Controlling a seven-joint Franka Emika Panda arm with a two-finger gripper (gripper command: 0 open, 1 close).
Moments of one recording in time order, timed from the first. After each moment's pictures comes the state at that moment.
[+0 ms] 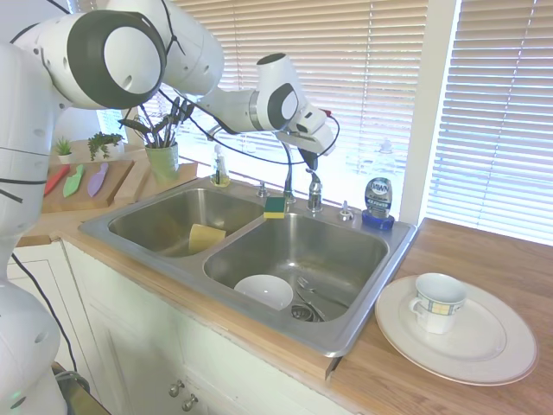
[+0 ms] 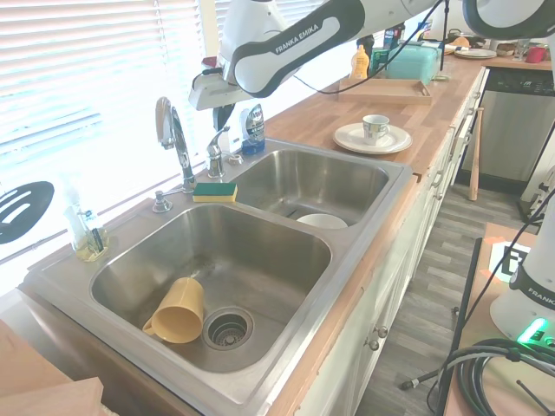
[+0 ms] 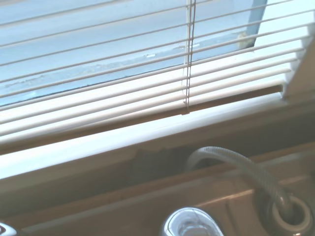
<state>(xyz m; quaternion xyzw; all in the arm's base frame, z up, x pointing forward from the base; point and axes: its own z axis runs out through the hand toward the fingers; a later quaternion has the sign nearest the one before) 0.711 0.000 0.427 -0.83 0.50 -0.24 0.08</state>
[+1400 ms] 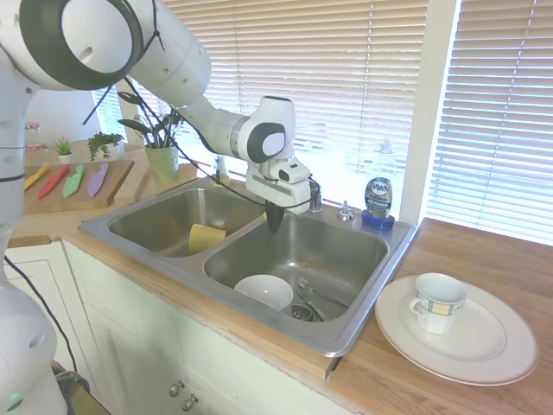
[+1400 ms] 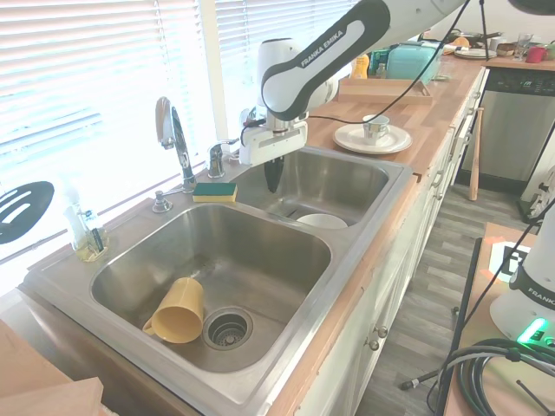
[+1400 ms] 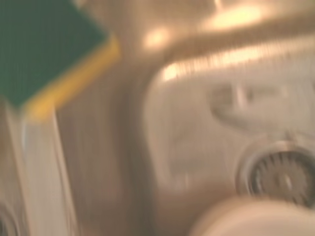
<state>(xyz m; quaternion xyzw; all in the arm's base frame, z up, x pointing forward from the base) 0.581 -0.003 0.332 -0.88 0.47 0.01 0.02</state>
